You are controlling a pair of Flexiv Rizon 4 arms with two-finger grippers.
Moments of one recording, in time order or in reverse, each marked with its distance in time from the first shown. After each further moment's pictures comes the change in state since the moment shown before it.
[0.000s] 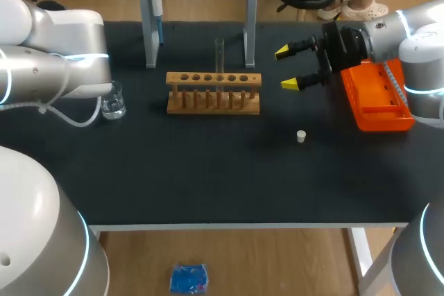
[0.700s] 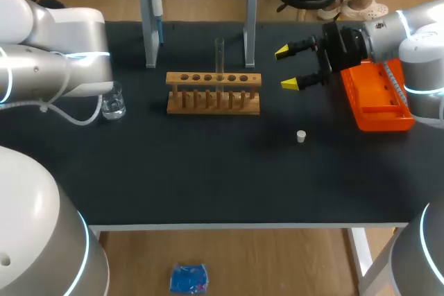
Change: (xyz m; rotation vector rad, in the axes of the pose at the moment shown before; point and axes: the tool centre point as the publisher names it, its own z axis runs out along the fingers) left arm -0.001 -0.006 -0.005 0.009 -0.016 0.014; right arm 0.000 0.000 0.000 0.000 0.000 0.000
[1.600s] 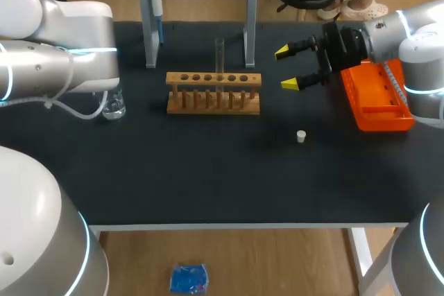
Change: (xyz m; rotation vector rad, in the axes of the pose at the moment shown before) left arm 0.003 -0.033 -0.035 0.061 -0.067 0.030; right arm 0.000 0.000 0.000 0.000 0.000 0.000
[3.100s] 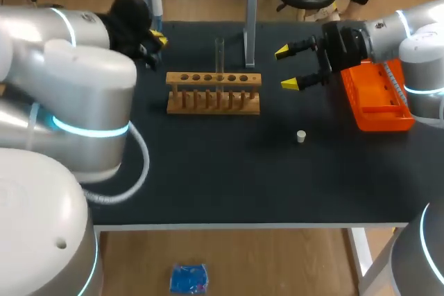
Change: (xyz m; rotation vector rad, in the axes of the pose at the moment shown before) left arm 0.260 0.042 -0.306 0.268 0.583 0.619; right arm 0.000 0.000 0.000 0.000 0.000 0.000
